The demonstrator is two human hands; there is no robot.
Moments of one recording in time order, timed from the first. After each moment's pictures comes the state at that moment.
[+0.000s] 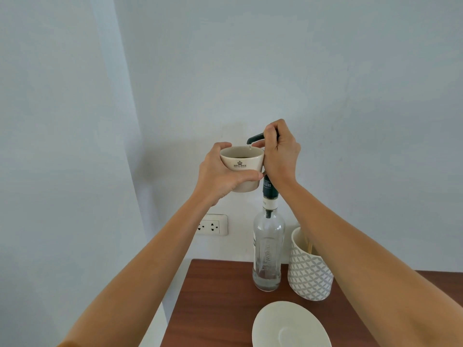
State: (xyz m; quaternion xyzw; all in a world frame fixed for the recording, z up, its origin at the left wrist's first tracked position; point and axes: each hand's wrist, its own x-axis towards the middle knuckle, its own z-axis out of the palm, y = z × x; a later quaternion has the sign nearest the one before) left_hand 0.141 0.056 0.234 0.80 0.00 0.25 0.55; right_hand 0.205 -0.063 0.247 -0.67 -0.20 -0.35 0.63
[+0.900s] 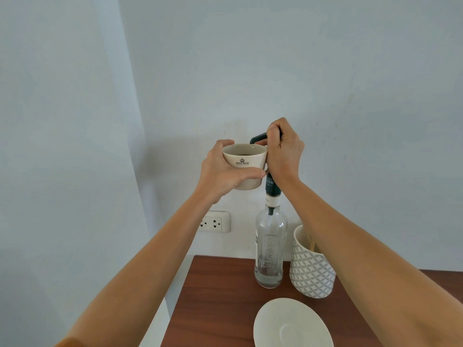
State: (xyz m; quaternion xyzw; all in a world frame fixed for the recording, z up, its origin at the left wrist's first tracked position) left_hand 0.138 0.054 0.234 0.80 0.00 0.25 0.55; right_hand 0.204 -0.063 0.246 -0.67 -0.19 -0.36 0.62
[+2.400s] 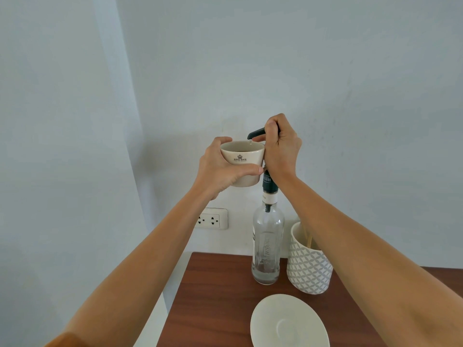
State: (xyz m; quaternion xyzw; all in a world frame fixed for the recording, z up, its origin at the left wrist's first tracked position) left_hand 0.135 0.052 0.237 0.80 0.01 0.24 0.55; right_hand 0.206 -0.063 0.244 -0.65 -0.20 -0.35 0.64
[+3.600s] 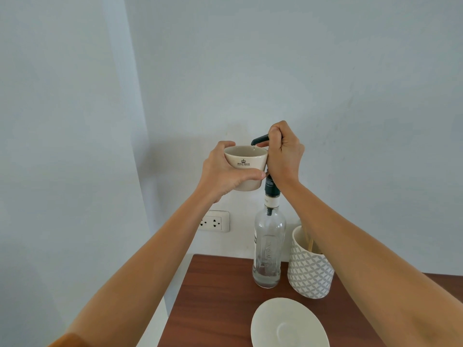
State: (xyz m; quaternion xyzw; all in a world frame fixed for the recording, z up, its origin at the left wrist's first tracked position) left_hand 0.132 0.054 0.237 0.81 0.01 0.24 0.54; right_hand 0.201 -0.064 0.244 -0.67 -0.21 -0.36 0.62
